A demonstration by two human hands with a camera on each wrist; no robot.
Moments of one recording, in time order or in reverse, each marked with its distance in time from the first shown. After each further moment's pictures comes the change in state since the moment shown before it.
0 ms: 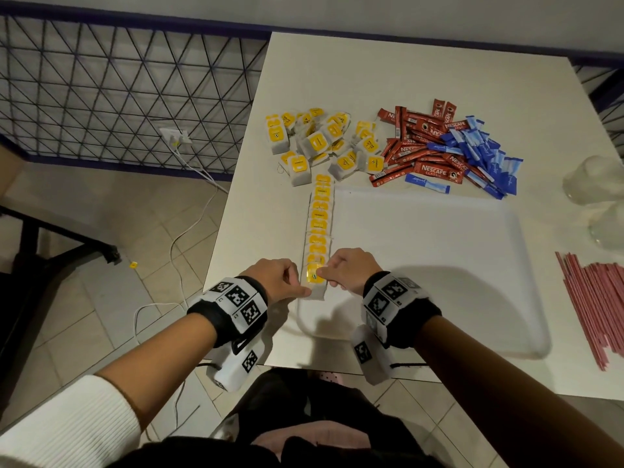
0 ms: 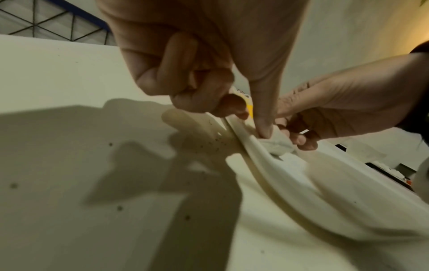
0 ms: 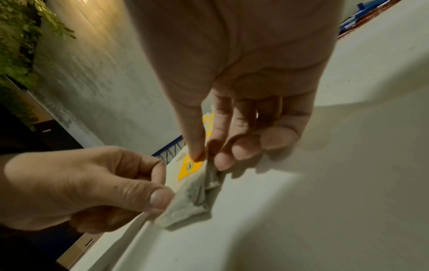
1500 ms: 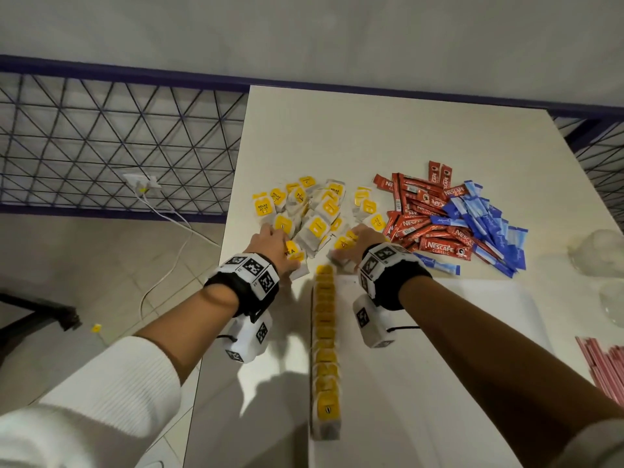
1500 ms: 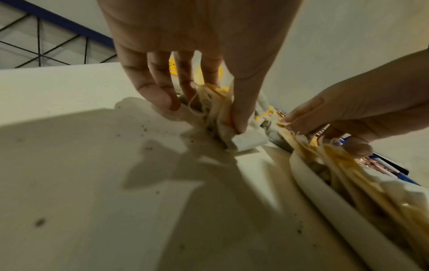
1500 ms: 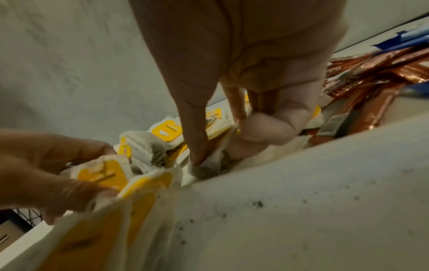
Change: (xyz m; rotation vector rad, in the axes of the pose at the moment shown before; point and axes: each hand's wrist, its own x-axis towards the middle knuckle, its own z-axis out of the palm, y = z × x) left_hand 0.168 0.036 -0.126 0.205 0.172 0.007; right_hand 0.160 -0.078 -0.105 -0.186 0.151 0.239
